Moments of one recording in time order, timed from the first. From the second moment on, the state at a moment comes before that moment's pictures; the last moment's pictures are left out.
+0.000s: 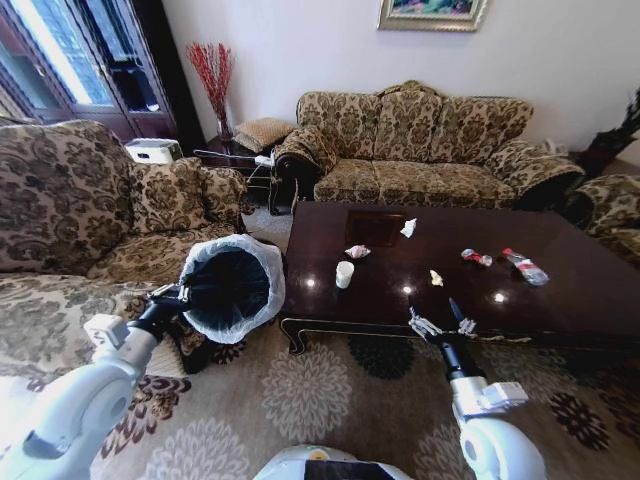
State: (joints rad) left arm 1.69 -0.97 -1.01 -2.36 -0.69 0.33 -0.05; right arm -1.70 1.40 0.69 2.25 0.31 0.08 -0.10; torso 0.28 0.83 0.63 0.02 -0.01
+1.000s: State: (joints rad) left arm 1.70 -0.97 -0.99 -2.37 -0.70 0.33 -0.04; right arm -1.42 1.32 0.48 2.04 0.28 -0.09 -0.06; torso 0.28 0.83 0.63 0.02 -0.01
